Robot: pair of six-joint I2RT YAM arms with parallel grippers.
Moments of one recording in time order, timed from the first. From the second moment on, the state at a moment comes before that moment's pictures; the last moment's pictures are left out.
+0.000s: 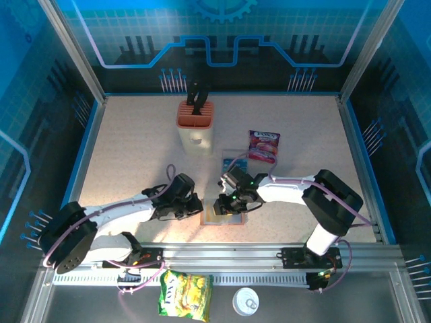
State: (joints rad) left arm -0.73 1.24 0.50 -0.29 0.20 -1.08; right arm 0.85 1.66 0.82 -0.30 -0.45 0.72
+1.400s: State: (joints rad) left arm -0.76 1.36 0.50 -0.10 0.29 -1.16; right arm 0.77 1.63 0.59 0.10 -0.65 0.78
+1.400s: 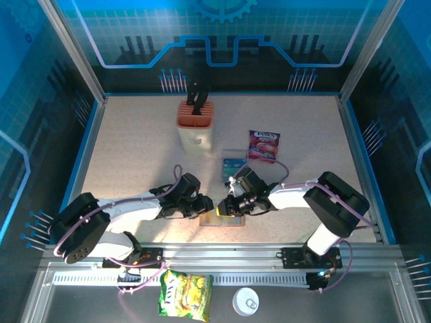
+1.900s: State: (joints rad) left arm -0.76 1.38 0.52 -0.07 0.31 -1.17; right arm 0.76 1.63 0.58 0.13 -0.66 0.79
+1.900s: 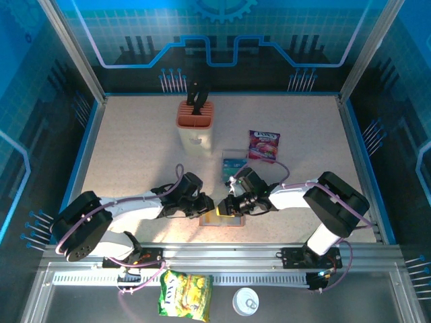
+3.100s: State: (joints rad) left arm -0.83 1.53 0.71 -0.07 0.38 -1.16; right arm 0.65 1.10 0.71 -0.46 -0.39 0.68
